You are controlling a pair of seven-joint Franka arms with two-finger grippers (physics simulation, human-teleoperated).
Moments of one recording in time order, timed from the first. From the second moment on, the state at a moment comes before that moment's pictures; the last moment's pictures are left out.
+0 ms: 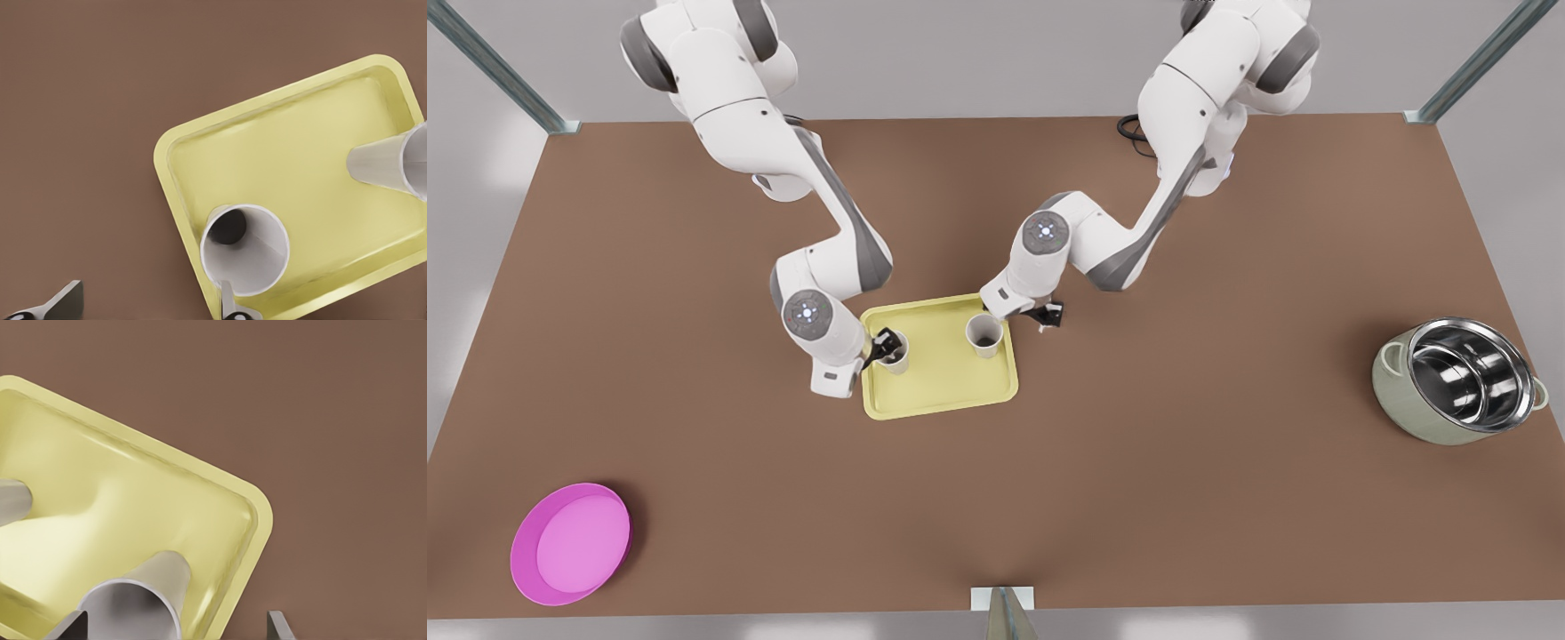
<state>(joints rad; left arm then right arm) -0.57 0.49 -0.24 -1.72 0.10 2.25 -0.61 0.47 0.43 -0.03 -1.79 0.13 2.16 -0.20</state>
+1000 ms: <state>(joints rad) -0.64 0.68 -0.24 -1.65 0.32 2.32 -1.01 0.47 0.42 -0.01 -2.03 0.14 2.45 -0.16</state>
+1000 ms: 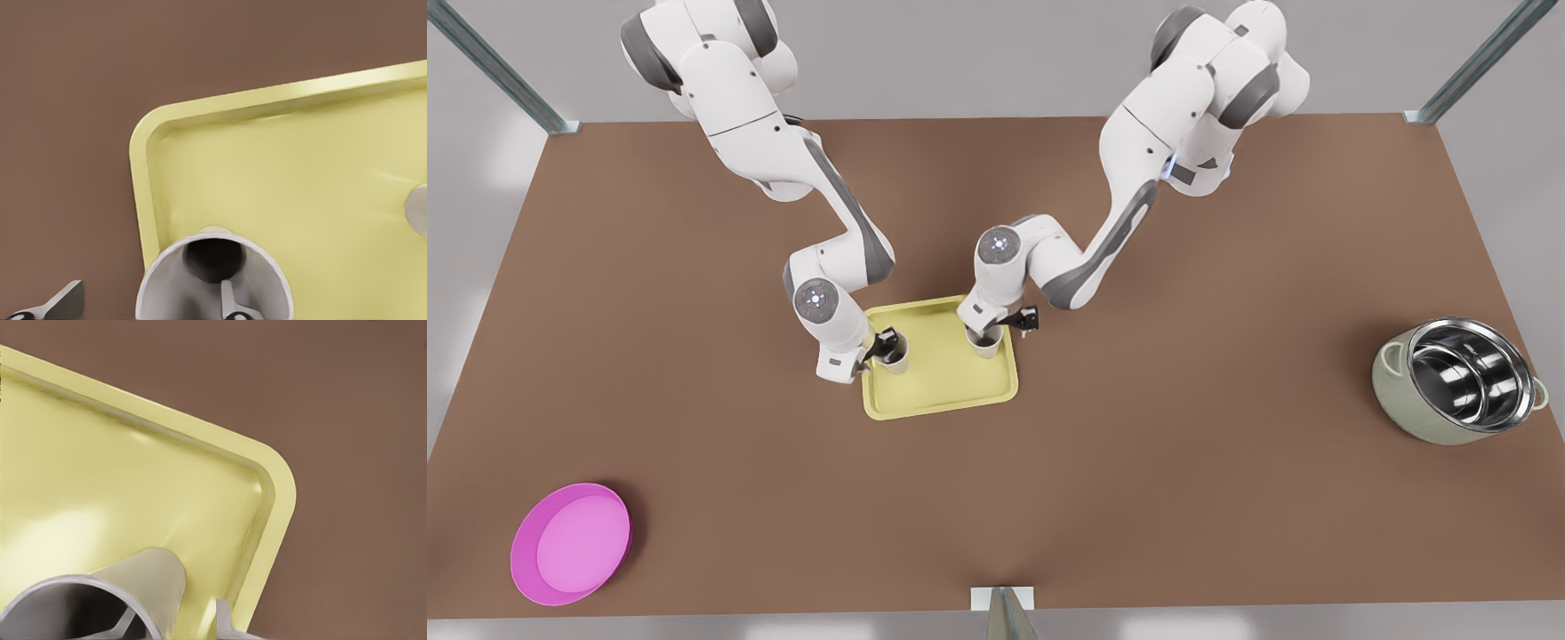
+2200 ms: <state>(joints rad) 0.03 0.30 -0.21 -2.19 0.13 2.65 -0.70 0.21 0.53 -0.30 -1.75 0.19 2.19 -0.52</state>
